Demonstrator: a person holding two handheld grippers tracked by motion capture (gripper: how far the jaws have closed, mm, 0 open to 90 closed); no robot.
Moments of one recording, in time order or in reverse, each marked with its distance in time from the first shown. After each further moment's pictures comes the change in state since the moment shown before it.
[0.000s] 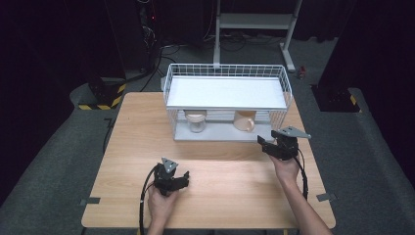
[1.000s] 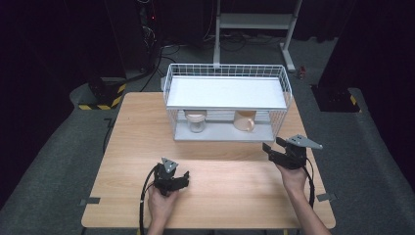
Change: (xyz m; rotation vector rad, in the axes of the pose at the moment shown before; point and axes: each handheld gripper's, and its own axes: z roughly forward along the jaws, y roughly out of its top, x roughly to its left) left arm 0.000 0.000 0.000 0.000 0.000 -0.001; right arm -0.001 -0.016 -0.034 -0.036 0.047 0.015
